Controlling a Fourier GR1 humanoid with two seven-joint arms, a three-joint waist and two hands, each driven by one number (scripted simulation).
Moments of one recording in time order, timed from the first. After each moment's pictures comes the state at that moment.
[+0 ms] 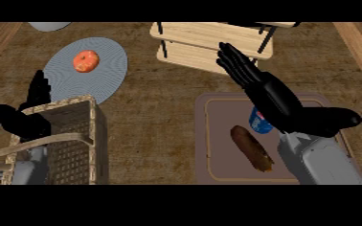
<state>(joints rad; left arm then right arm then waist) -0.11 0.38 -0.03 -1.40 0.24 0.43 -0.03 -0.39 -0.28 0.32 -1.66 -0.36 0.12 0.04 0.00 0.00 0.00</state>
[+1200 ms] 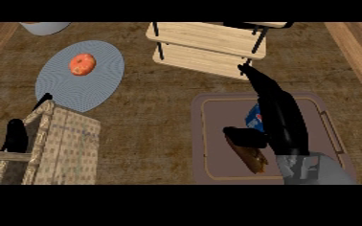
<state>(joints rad) 0.03 0.49 -0.05 -1.40 0.30 0.14 0.07 -0.35 -0.42 0.55 -1.82 0.63 -0.24 0.77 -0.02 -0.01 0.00</state>
